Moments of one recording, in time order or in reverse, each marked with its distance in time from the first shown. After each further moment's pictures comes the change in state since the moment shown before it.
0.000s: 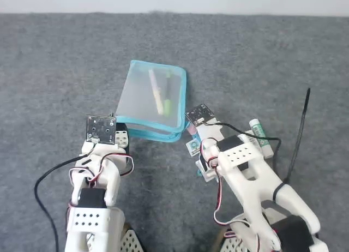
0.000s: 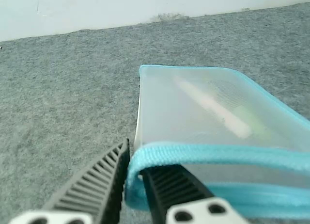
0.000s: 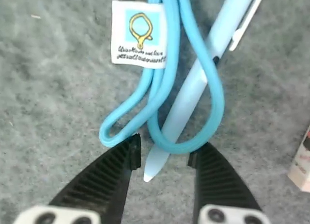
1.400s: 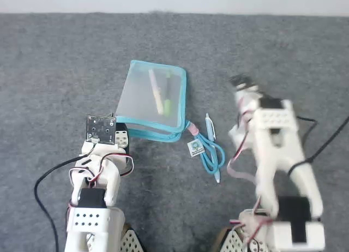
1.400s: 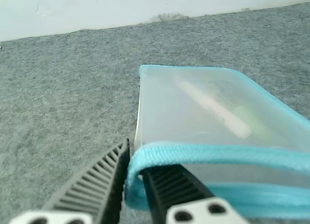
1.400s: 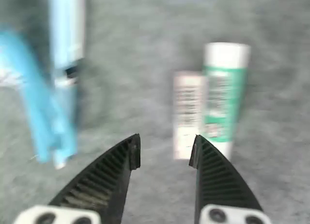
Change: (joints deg) left arm 0.0 0.0 0.0 0.0 0.0; right arm 20.3 9.8 -22.5 15.8 14.3
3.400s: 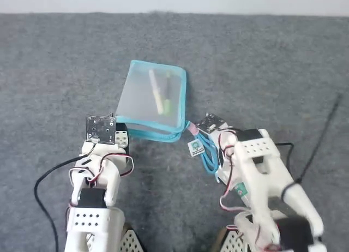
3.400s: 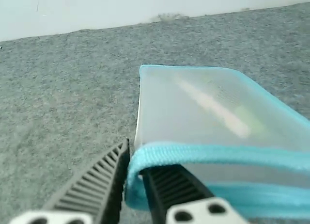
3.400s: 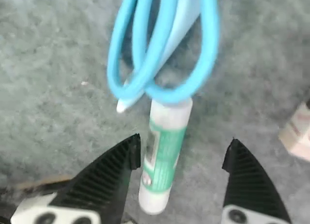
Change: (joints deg) left arm 0.0 0.0 0.0 0.0 0.0; right arm -8.6 -6.1 20.4 -3.4 7.2
